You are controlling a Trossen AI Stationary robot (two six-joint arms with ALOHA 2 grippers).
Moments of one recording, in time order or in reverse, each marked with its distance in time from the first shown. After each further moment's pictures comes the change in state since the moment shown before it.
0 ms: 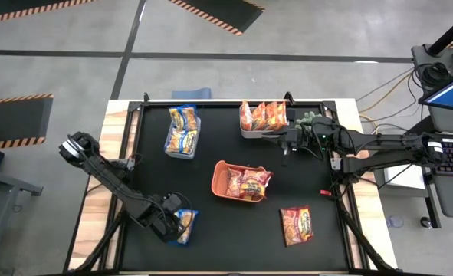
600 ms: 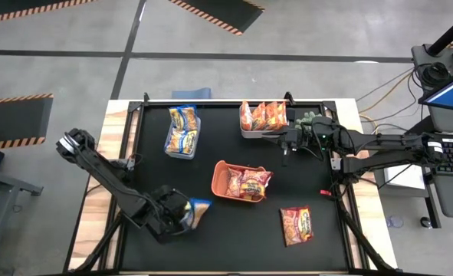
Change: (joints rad) left arm 0.001 -0.064 0.121 -0.040 -0.360 0.261; right arm 0.000 0.000 0.000 0.000 0.000 0.000
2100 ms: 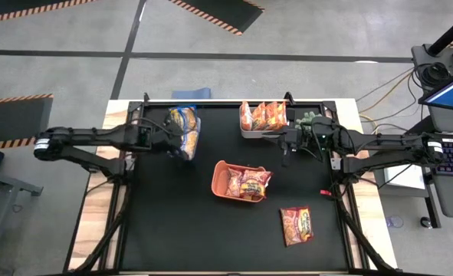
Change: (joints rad) left arm 0.808 -0.357 -0.003 -0.192 0.079 0.771; right arm 0.000 0.000 0.000 -0.008 0.008 -0.042
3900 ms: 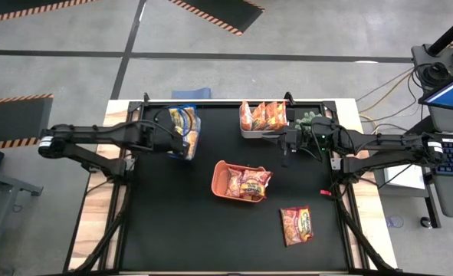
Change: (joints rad) left arm -0.051 0.072 0.155 -0.257 -0.060 -0.583; right arm 0.000 0.000 0.000 -0.009 0.000 -0.009
